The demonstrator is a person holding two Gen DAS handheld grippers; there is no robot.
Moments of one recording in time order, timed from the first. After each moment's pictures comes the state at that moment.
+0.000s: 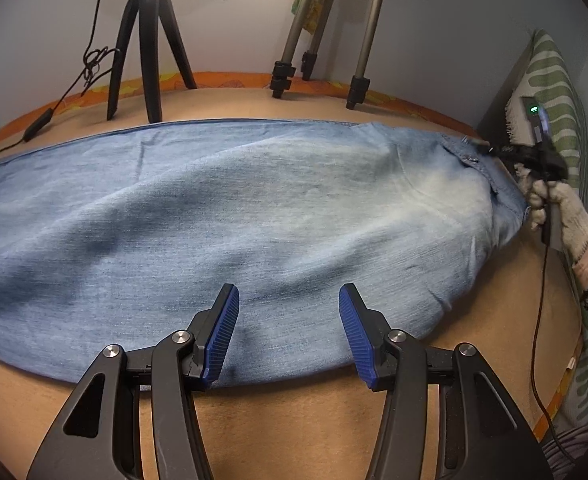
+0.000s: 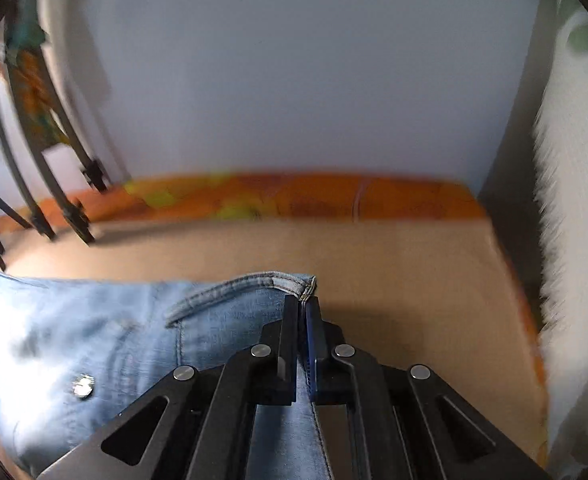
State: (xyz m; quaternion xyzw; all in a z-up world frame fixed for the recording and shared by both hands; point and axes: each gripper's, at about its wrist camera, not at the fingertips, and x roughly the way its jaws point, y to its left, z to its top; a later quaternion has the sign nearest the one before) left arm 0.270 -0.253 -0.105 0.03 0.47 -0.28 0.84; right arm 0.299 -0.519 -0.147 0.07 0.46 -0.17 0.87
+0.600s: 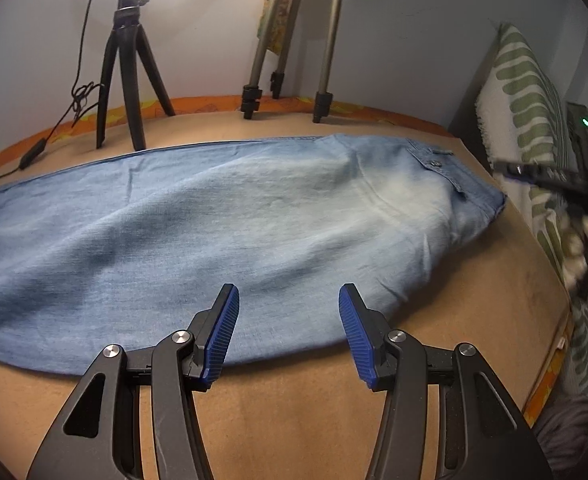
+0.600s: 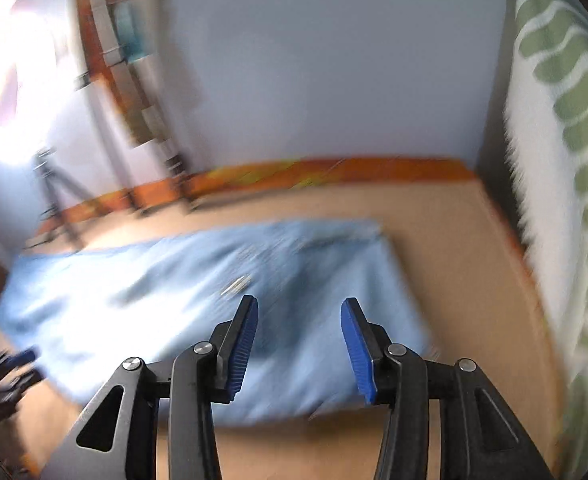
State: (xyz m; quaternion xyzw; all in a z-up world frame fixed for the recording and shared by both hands) left arm 0.246 -0.256 -0.079 0.05 0.44 -0.32 0.84; right arm 0.187 -0.413 -0.078 0.12 0.43 -0.12 0.88
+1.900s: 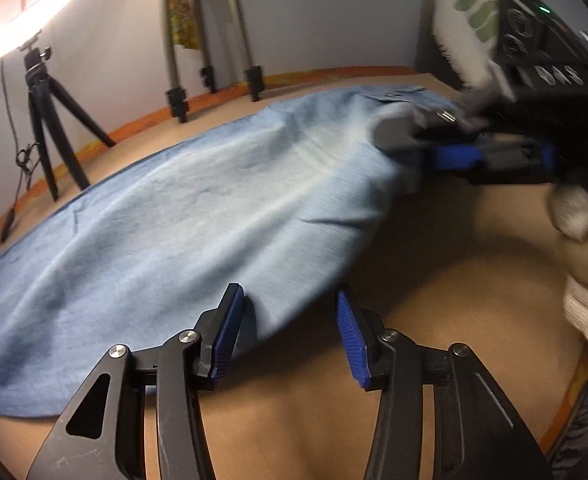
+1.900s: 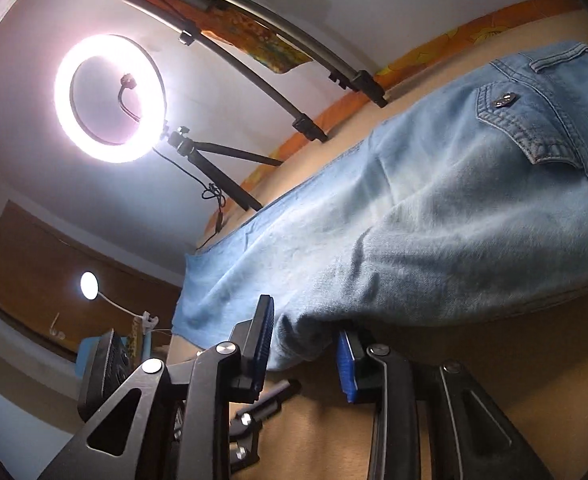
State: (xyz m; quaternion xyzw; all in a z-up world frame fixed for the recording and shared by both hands) left arm 0.223 -0.313 -0.107 0.18 0.41 -0.34 0.83; right arm 0.212 -0.323 -0.148 0.39 0.41 0.13 0.81
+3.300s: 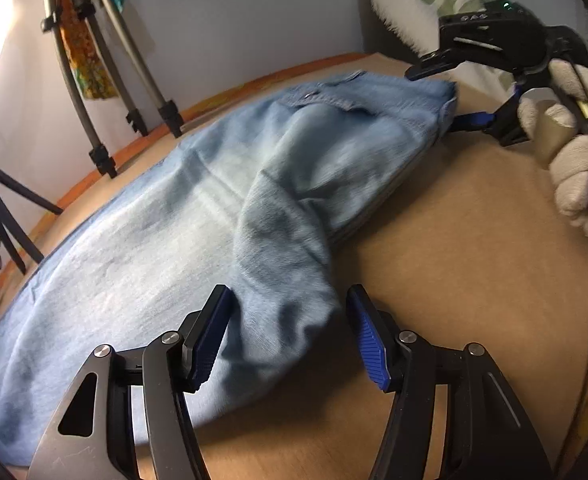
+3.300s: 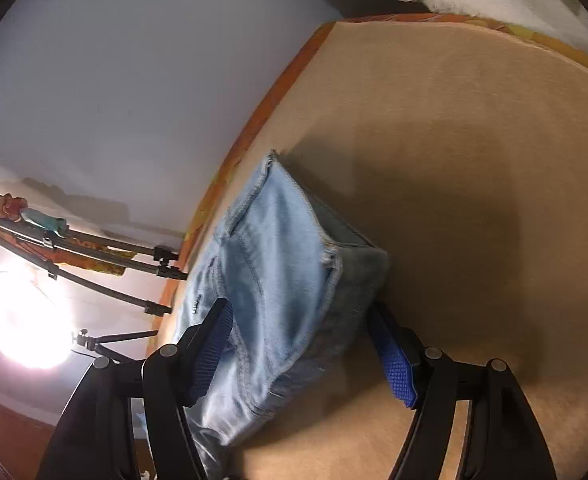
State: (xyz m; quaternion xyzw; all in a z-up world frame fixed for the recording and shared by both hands) left arm 0.195 -0.394 -0.129 0.25 0.37 -0.38 0.81; right arm 0.143 -0.507 -0.167 0.52 0.33 -0.16 0.77
